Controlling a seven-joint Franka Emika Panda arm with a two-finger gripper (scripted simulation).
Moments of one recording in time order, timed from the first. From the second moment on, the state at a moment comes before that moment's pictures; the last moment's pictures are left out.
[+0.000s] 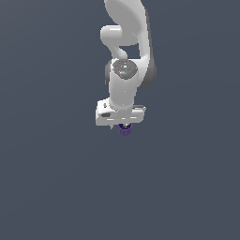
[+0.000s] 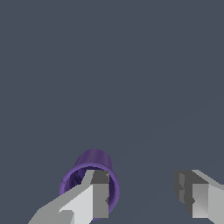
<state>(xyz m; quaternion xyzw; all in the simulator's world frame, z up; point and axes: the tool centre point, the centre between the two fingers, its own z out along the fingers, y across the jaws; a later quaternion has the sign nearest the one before) -0.023 -0.006 0.152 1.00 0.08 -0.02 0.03</state>
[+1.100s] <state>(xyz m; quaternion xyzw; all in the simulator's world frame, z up) -0.121 0.050 0.099 0.88 0.44 -0.11 0.12</state>
